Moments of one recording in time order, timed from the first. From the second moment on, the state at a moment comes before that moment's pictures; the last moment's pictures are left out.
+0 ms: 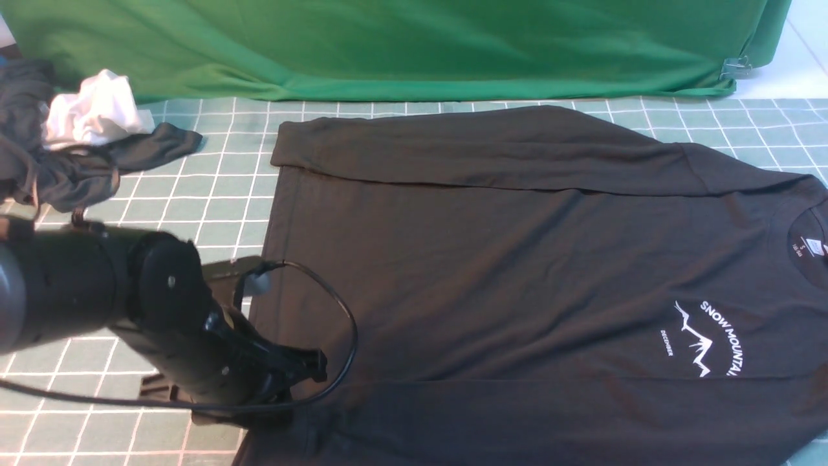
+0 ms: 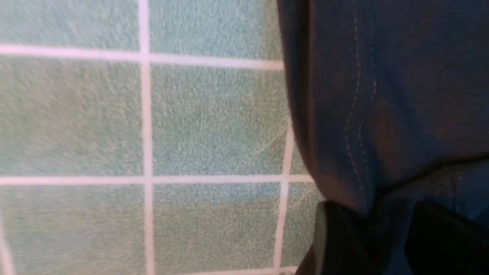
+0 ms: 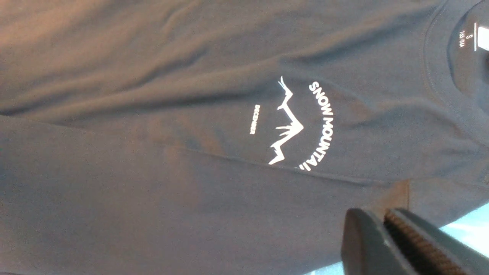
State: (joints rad) right arm 0.04 0.86 -0.75 0.24 0.91 -0.25; left arm -0.33 1.57 -0.77 -0.18 0.70 -0.29
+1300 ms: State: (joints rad) right arm 0.04 0.86 -0.75 0.24 0.89 -0.24; left arm -0.36 1.59 -0.73 -0.16 0.63 -0.24
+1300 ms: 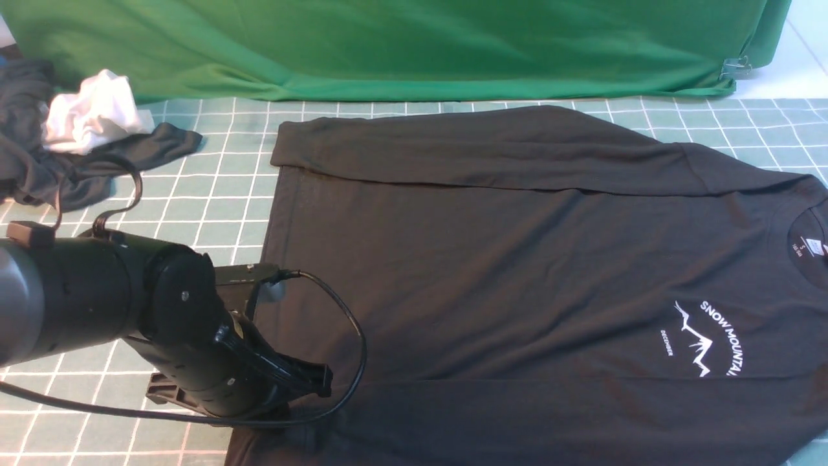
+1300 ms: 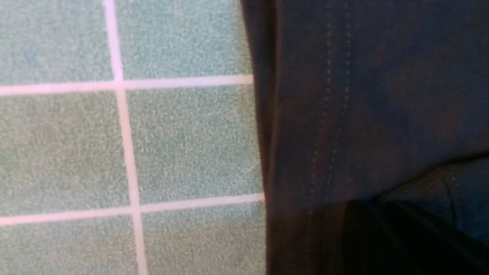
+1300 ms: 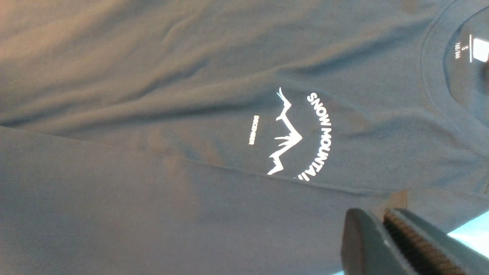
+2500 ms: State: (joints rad) right arm 0.04 0.86 -0.75 0.24 0.88 -0.24; left arm -0.20 1.95 -1.29 -0.01 0.55 -0.37
